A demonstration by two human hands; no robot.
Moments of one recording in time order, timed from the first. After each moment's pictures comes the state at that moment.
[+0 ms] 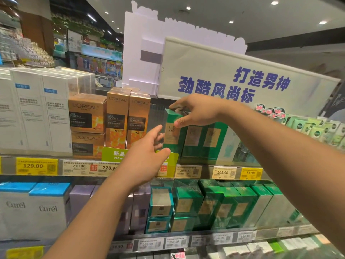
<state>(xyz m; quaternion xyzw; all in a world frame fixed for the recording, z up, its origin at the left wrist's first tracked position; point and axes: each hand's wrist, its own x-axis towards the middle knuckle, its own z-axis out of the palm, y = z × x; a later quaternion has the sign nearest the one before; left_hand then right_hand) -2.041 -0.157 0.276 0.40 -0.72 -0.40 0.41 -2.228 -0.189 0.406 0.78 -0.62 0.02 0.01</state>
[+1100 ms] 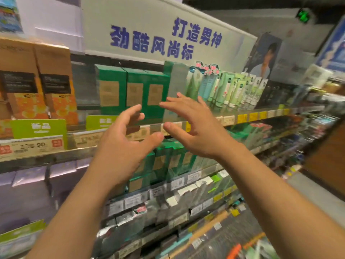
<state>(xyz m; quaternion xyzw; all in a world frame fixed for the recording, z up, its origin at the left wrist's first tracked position) -2.078 -0.100 0.242 0.27 -0.71 -0.47 0.45 -2.271 -0.023 0.295 0.69 -0.67 0.23 0.11</state>
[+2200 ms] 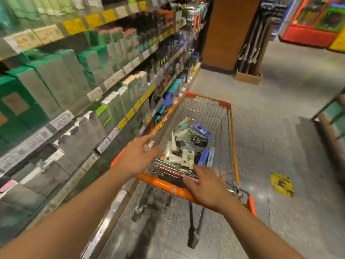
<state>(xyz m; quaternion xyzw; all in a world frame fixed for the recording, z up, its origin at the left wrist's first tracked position) -2.297 0.206 0.042 0.08 -0.91 -0.40 -0.03 -2.295 0.469 -0.015 0.09 -0.96 0.17 -0.22</state>
